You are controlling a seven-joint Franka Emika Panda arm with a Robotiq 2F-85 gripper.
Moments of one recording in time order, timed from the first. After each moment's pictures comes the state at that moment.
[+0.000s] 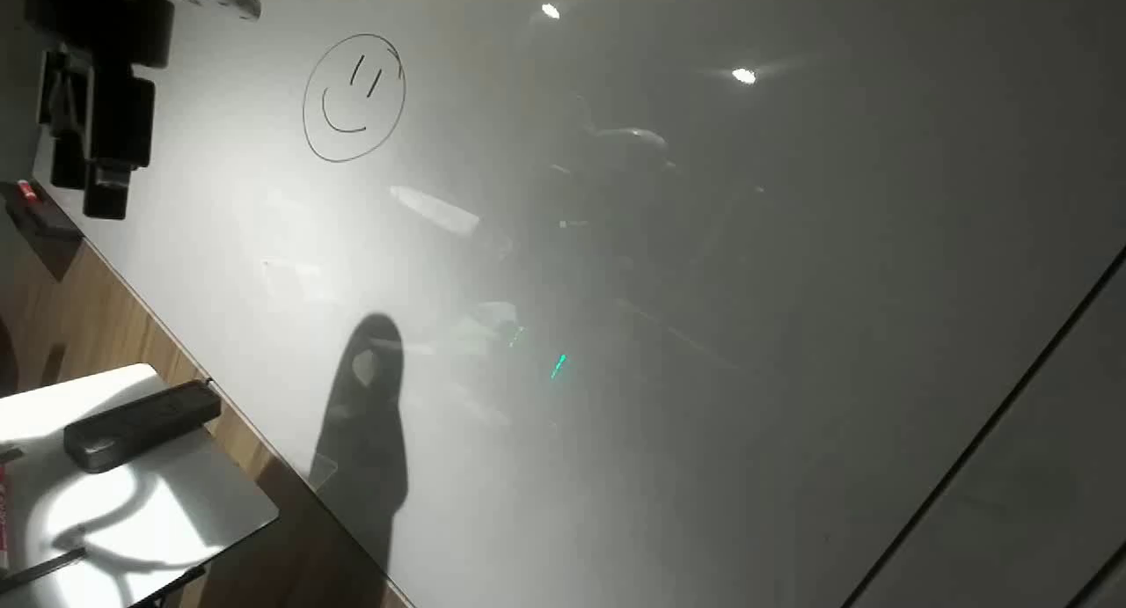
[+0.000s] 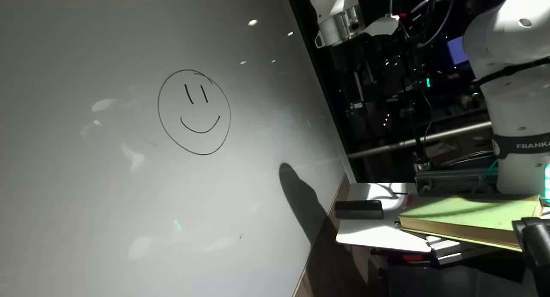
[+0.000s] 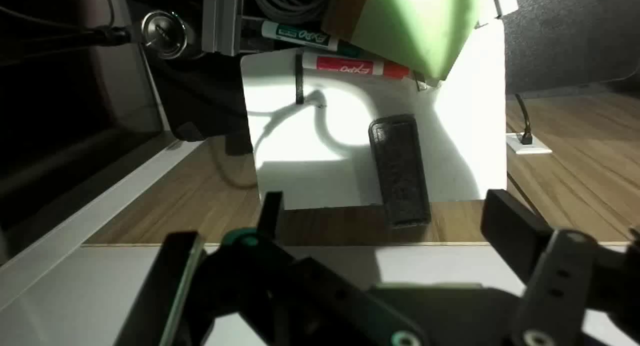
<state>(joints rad) 0.01 -0.95 0.19 -2.81 -0.03 1.90 0.27</state>
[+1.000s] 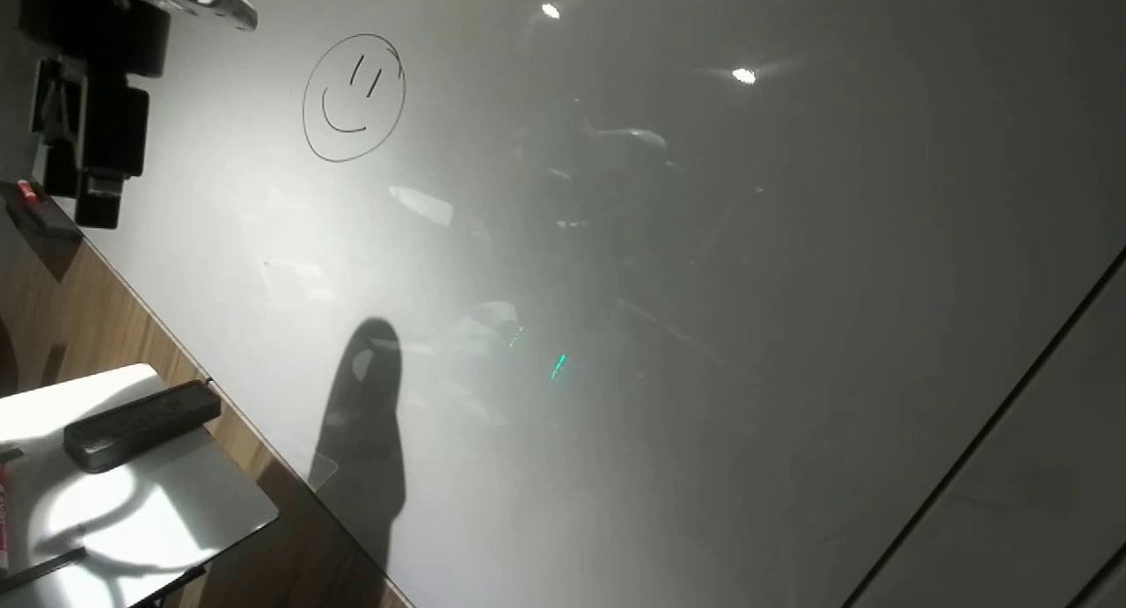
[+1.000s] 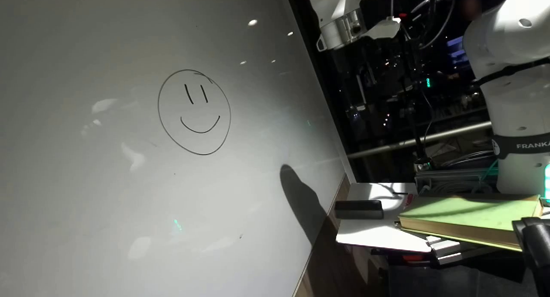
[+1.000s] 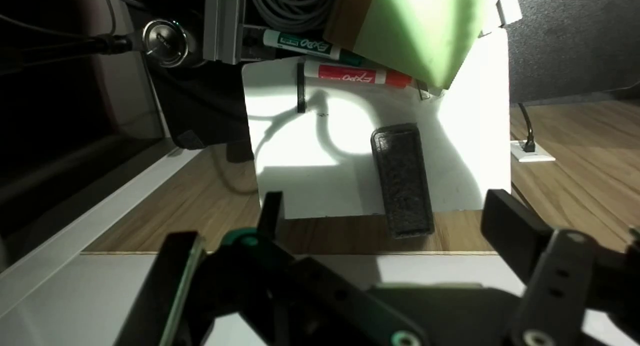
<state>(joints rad) 0.01 -0.95 0.19 -2.82 -0.03 1.90 0.27</state>
